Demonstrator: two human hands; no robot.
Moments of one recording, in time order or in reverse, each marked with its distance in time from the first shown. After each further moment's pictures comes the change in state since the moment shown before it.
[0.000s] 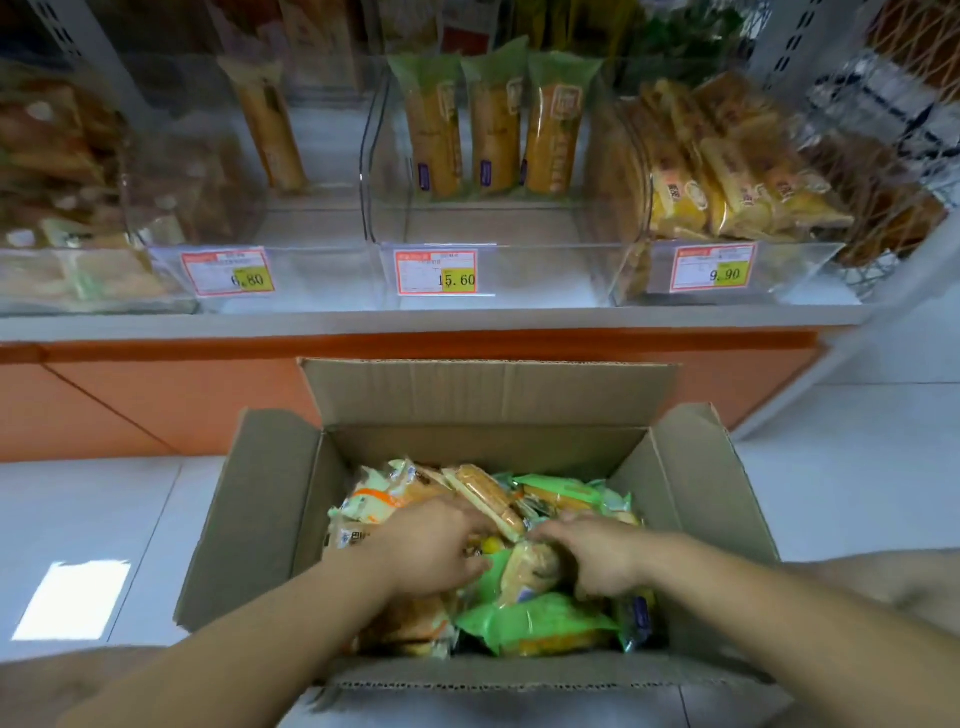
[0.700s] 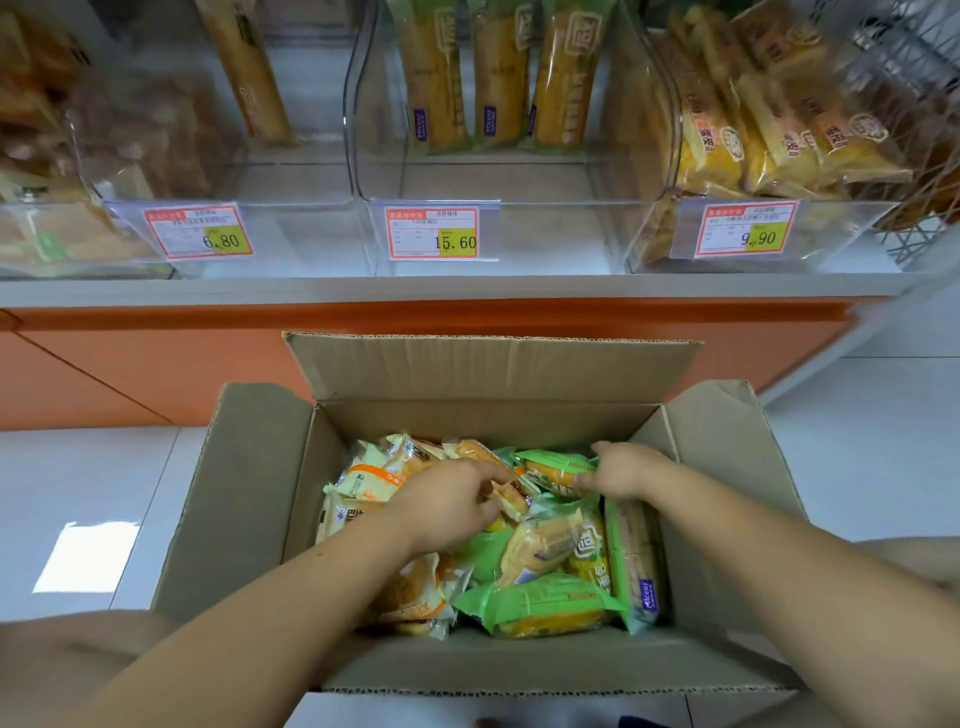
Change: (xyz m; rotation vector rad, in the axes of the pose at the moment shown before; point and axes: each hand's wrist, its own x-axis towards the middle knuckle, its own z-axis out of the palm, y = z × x) left_hand 0.030 -0.002 0.005 -0.310 -0.010 -0.187; right_hand 0.054 0.054 -0.023 0.047 0.136 0.388
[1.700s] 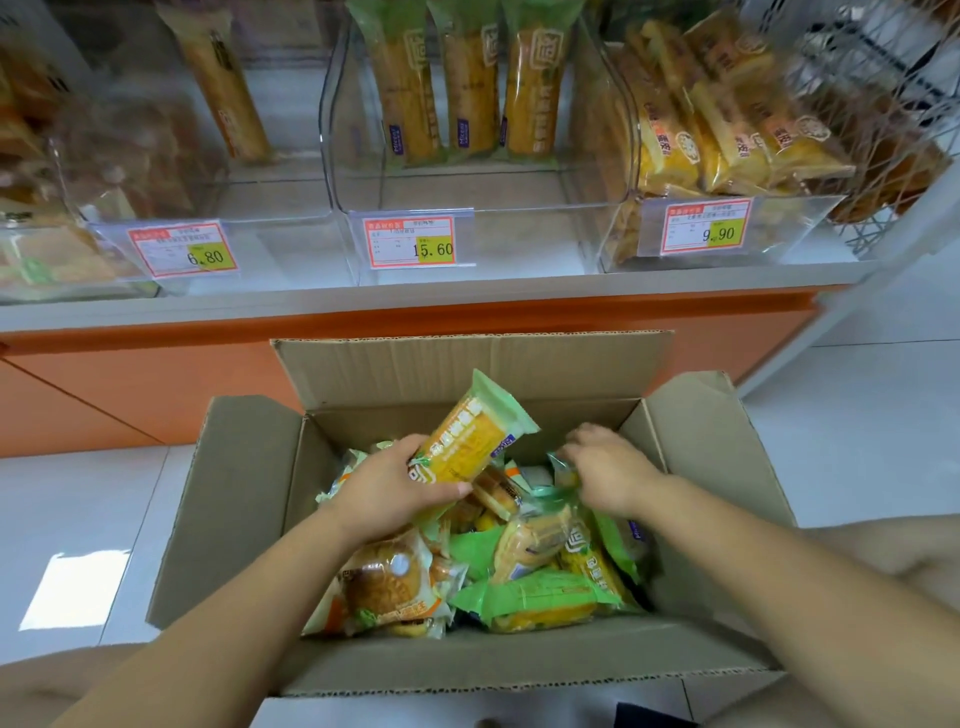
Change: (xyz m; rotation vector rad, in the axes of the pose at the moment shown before) left_hand -0.018 -0.035 -0.015 -0.390 0.212 -0.166; right_hand -0.029 -0.001 0.008 -0.122 0.155 -0.281
